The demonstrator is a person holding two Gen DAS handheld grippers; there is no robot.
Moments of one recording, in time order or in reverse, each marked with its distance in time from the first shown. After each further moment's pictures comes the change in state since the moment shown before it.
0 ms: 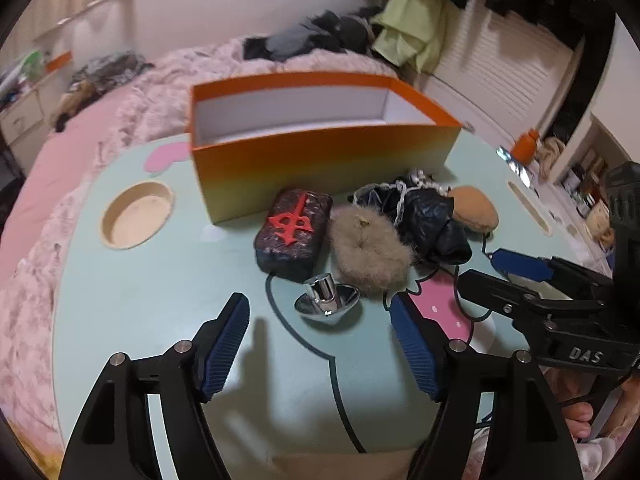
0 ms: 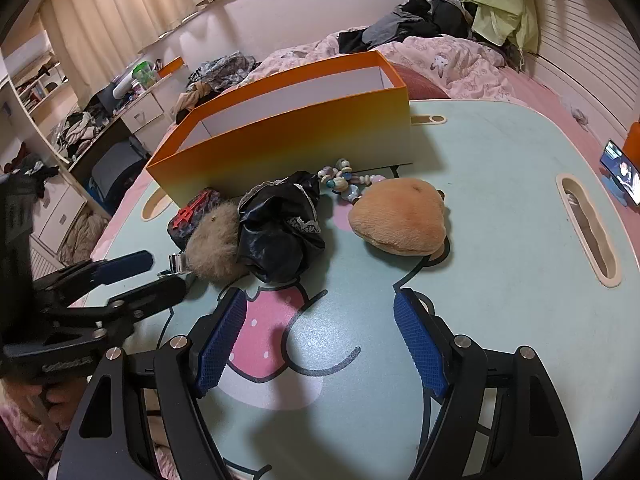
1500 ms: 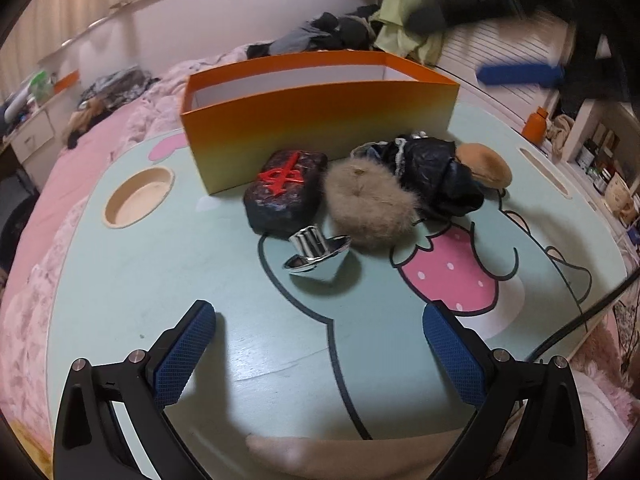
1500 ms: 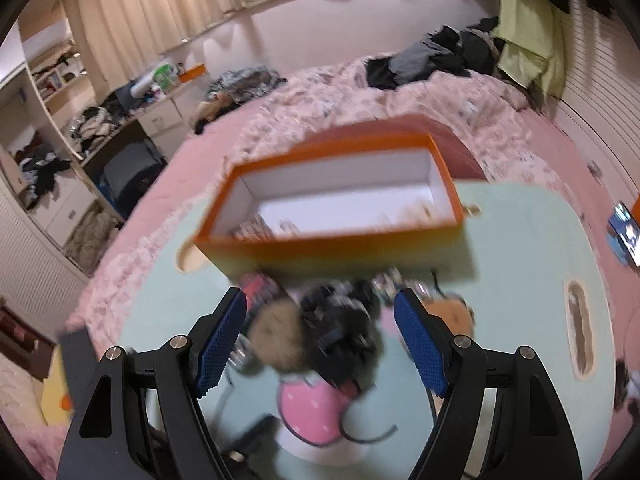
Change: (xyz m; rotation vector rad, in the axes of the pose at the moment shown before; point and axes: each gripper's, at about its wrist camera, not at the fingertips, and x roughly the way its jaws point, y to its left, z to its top) left arm 0.018 -0.013 -0.031 0.068 -0.014 0.069; right arm -0.027 0.049 0.078 -0.091 -0.049 0.036
